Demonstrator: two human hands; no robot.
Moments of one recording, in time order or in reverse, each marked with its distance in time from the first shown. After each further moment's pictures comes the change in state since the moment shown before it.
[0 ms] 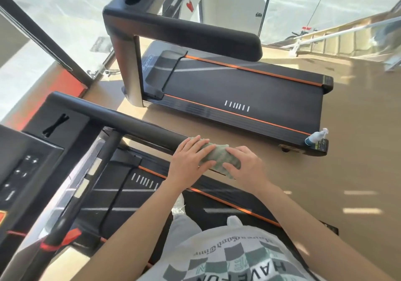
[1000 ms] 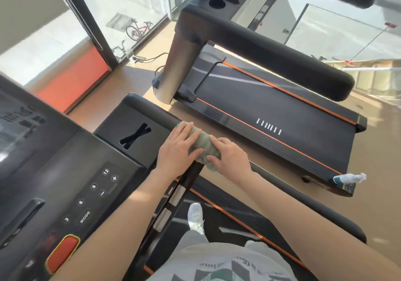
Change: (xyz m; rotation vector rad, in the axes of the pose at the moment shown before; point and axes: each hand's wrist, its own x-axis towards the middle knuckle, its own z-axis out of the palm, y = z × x) left_hand -0.034 -0.313 -0.092 -0.119 -0.114 -0.382; right_hand 0.178 -0.275 0.169 -0.302 -0.220 -0.179
